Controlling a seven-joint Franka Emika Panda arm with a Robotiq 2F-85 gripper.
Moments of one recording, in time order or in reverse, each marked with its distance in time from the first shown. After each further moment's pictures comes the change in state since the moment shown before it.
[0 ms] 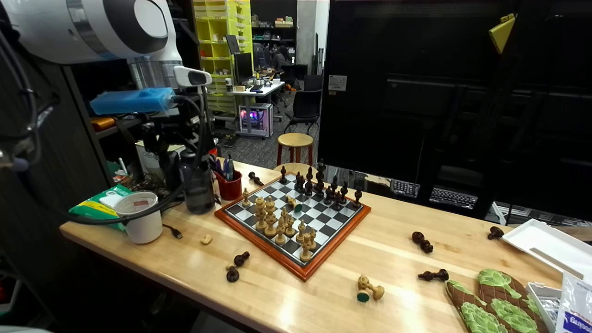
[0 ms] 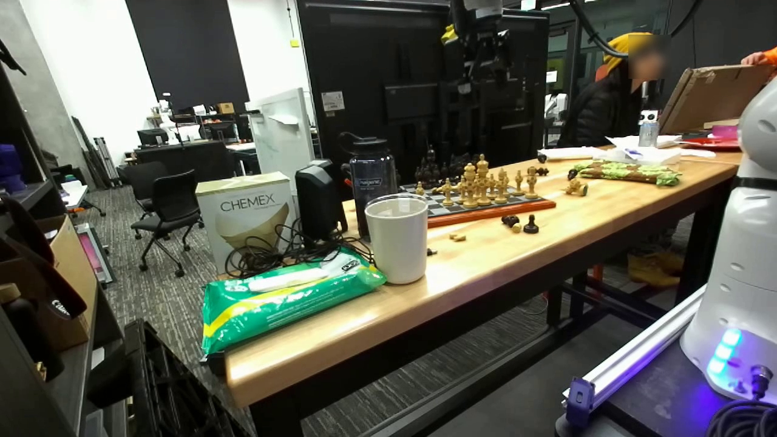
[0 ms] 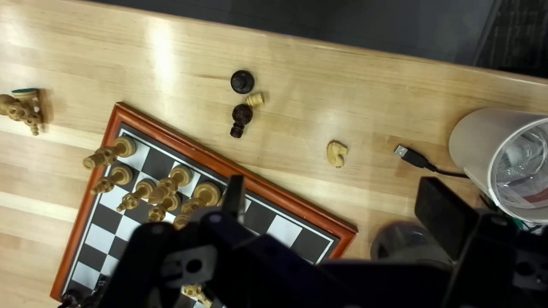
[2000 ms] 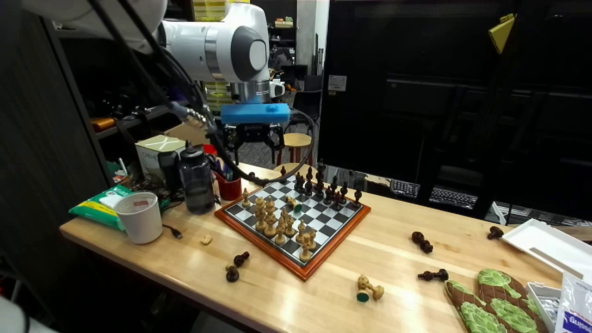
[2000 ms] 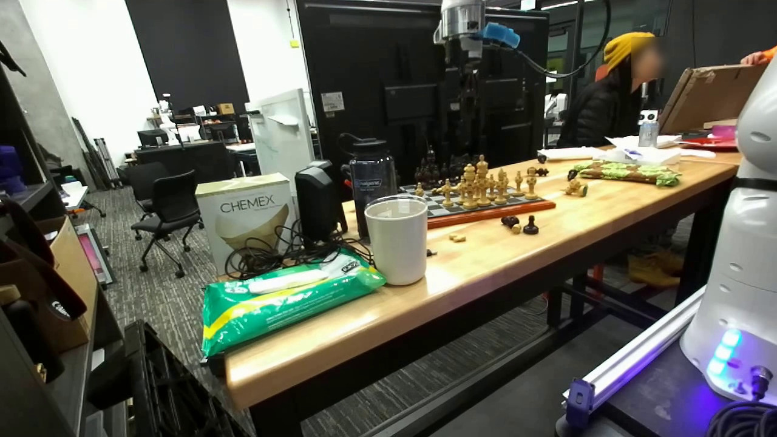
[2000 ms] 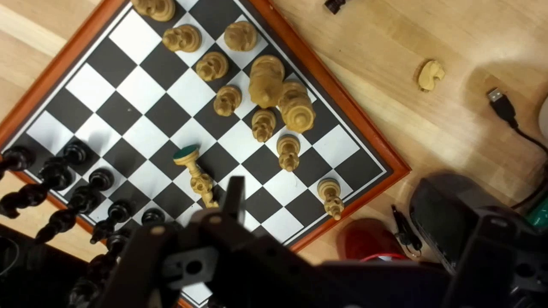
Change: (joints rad) arm -0.018 0.316 -0.254 0.166 -0.028 0.251 -0.599
